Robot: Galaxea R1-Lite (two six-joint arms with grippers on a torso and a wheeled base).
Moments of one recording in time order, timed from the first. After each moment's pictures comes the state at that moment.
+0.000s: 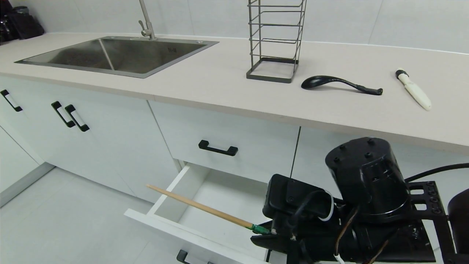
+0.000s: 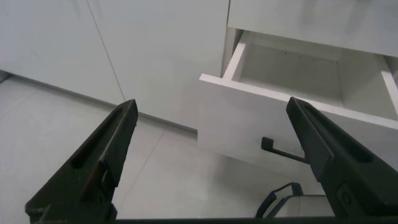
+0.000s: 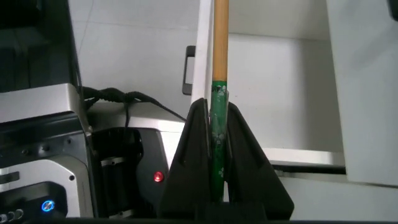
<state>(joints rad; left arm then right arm) 0.00 0.00 0.00 0.00 0.02 -0.03 0.98 1.65 -0.91 -0.20 0.19 -0.36</state>
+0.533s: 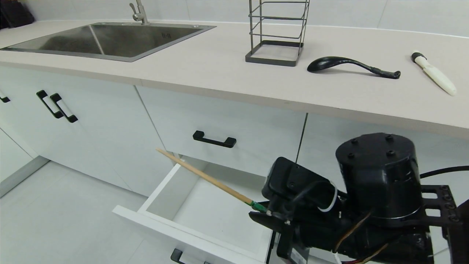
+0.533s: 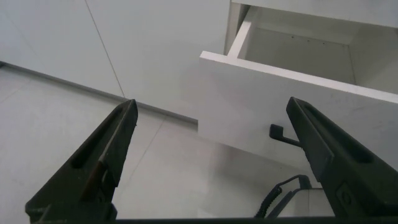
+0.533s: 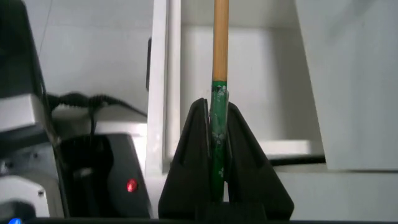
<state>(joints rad) 0.00 0.00 0.00 0.00 0.02 -0.03 1.01 1.64 -0.88 -0.37 -0.01 -0.31</state>
